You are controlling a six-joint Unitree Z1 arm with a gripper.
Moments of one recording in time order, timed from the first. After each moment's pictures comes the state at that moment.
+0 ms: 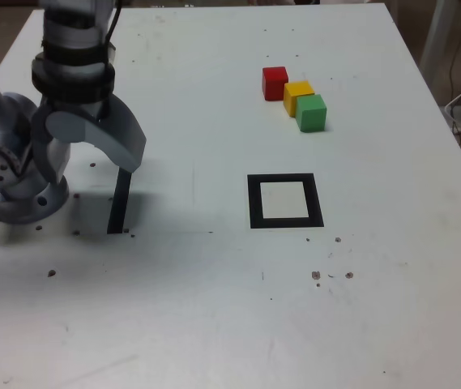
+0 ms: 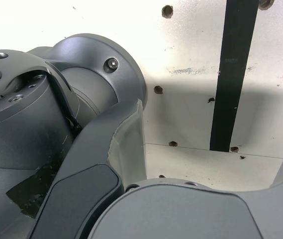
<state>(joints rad) 0.02 1.42 -0.76 1.17 -0.04 0.04</state>
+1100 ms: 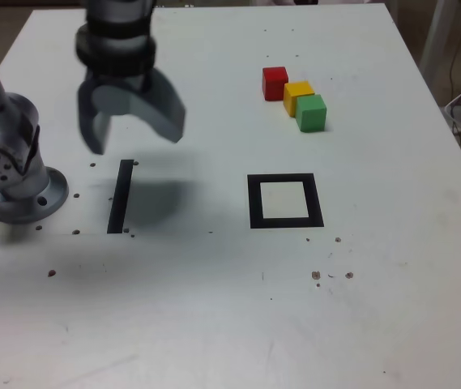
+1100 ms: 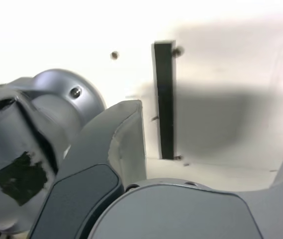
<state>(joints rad) 0.12 1.55 -1.00 1.24 0.06 0.11</state>
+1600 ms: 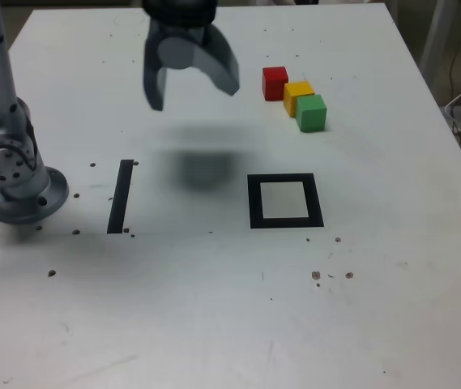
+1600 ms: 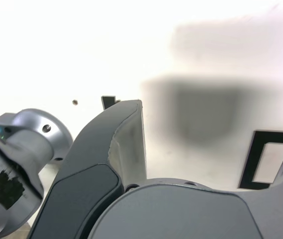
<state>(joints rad) 0.33 1.75 -1.32 1.32 0.11 0.31</state>
